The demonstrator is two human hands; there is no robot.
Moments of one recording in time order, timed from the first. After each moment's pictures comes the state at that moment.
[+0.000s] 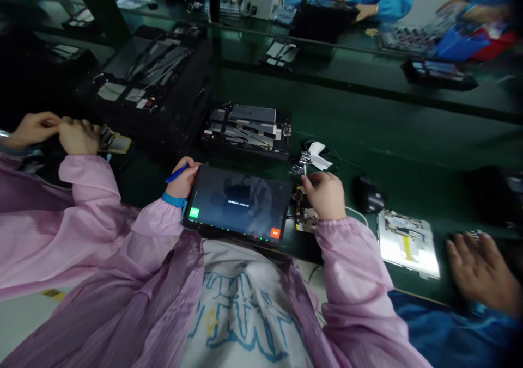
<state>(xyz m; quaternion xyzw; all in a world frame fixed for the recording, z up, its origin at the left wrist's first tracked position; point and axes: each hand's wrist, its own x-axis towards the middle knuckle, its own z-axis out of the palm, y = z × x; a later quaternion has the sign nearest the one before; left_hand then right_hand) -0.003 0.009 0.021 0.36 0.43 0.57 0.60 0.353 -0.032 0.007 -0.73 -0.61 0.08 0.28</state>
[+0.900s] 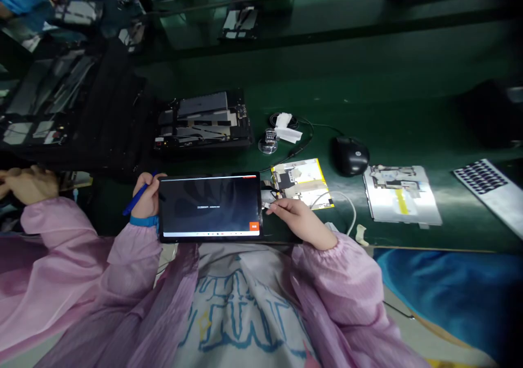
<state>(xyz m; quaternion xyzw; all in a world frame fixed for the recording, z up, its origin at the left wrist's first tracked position) -0.002 0.024 0.019 0.44 0.47 0.56 0.51 0.341 -0.114 0.019 -0.61 -0.52 0.51 0.32</state>
